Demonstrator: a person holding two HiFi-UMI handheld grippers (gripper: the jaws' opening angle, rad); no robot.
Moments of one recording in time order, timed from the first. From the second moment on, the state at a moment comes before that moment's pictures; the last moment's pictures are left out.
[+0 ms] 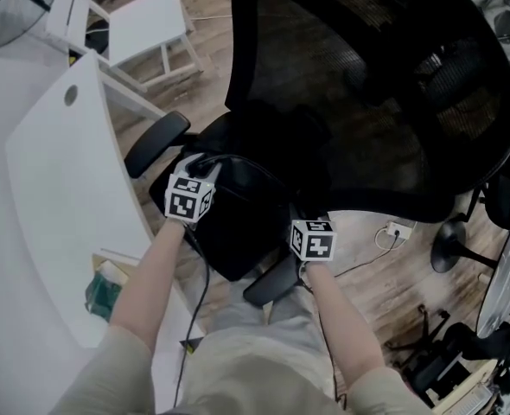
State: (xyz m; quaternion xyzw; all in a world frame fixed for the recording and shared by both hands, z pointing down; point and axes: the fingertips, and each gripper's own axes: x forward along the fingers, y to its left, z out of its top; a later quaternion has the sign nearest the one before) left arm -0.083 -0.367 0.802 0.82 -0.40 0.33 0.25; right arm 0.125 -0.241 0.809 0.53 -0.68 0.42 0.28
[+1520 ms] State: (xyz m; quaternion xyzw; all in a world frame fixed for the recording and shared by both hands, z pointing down) left arm -0.113 -0.259 0.472 0.84 -0.49 0.18 0.13; right arm 0.098 -0.229 0.394 0.47 -0.85 0.22 0.08
